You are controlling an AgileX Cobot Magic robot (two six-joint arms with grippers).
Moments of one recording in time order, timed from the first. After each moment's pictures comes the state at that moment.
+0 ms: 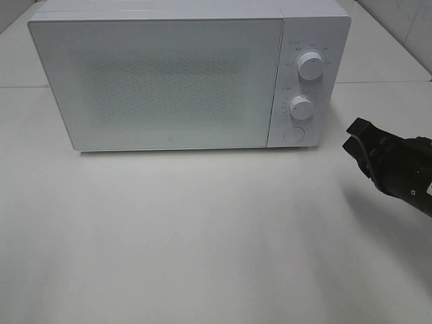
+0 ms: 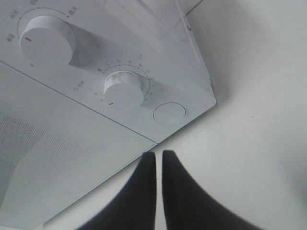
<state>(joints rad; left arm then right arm) -0.02 -0.01 -0.51 -0.04 1.06 0.11 0.29 1.64 -0.24 -0.06 -1.04 0.82</state>
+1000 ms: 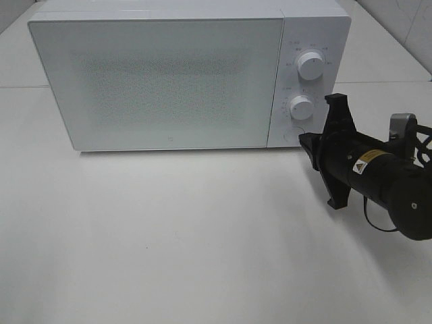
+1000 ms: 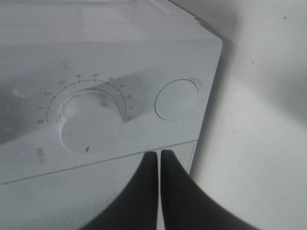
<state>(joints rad) -0.02 -0.01 -0.51 -0.04 1.06 0.11 0.41 1.94 -0.50 0.06 -1.03 1.48</state>
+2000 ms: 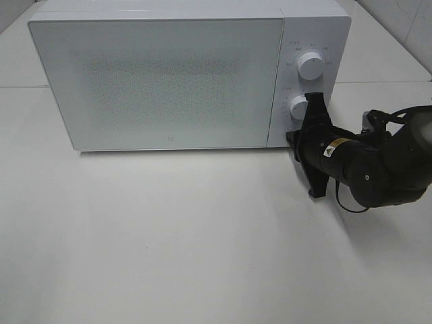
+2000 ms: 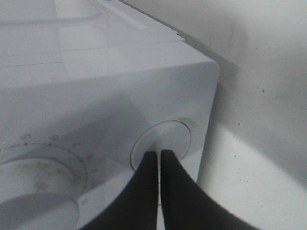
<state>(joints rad) -0.02 -0.01 -0.51 -0.04 1.06 0.11 0.41 2.09 -0.73 0.13 -0.89 1.48</state>
